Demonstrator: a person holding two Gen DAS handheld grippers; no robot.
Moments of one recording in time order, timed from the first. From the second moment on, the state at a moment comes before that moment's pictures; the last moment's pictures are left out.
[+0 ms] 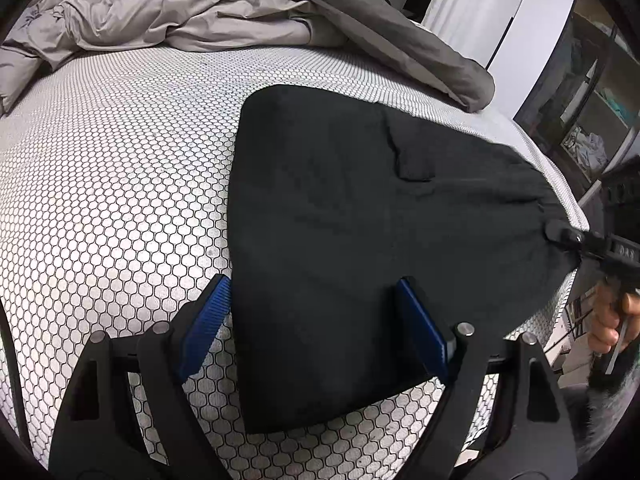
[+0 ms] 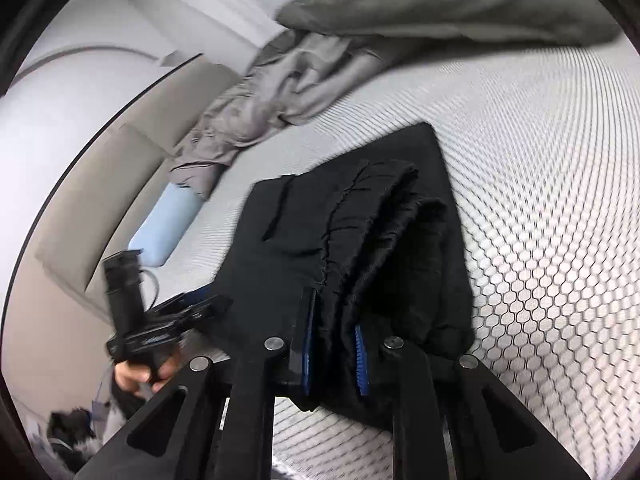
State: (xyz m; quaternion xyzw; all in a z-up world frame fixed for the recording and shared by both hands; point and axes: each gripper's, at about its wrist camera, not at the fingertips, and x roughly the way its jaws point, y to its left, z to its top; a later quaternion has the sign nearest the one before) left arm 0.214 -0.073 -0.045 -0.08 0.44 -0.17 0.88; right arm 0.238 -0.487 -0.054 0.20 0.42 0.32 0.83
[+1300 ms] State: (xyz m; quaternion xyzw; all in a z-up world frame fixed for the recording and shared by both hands) left arm 0.222 -0.148 -0.050 0.10 0.41 -0.25 0.87; right arm 0.257 -0.386 -0.081 -0.04 0.39 0.28 0.88
